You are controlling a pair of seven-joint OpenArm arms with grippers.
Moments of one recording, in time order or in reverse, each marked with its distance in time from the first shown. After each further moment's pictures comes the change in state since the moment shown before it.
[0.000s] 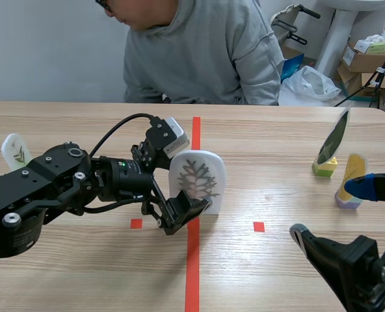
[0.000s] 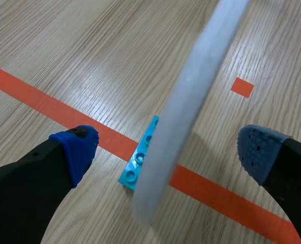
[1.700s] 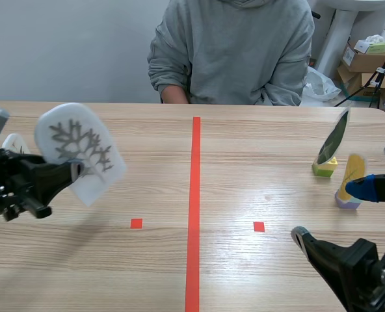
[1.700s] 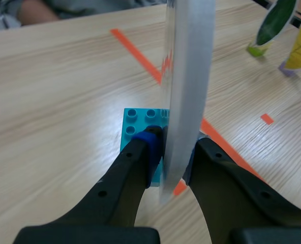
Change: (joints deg) left arm 31.4 -12.0 -36.7 27.3 -26.7 -4.8 6.6; right arm 0.0 0.0 0.0 0.0 -1.5 -0.4 0.0
